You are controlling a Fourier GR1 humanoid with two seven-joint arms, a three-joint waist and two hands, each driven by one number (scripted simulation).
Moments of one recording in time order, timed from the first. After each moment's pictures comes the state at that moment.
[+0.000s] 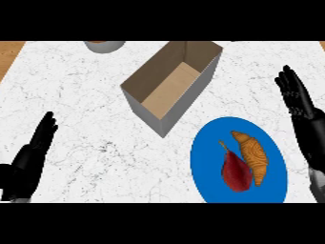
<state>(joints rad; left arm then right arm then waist) 0.07 0.49 -0.25 -1.55 0.26 0.31 -0.08 -0.16 -0.53 0.25 -1.69 -0.20 -0.23 -0.23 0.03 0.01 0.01</state>
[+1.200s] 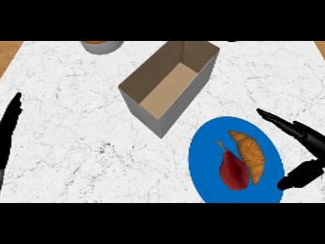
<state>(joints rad) -0.10 0.61 -0.16 -1.33 0.10 0.34 0.04 -0.27 -0.70 0.39 -1.10 0.03 0.26 -0.86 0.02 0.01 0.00</state>
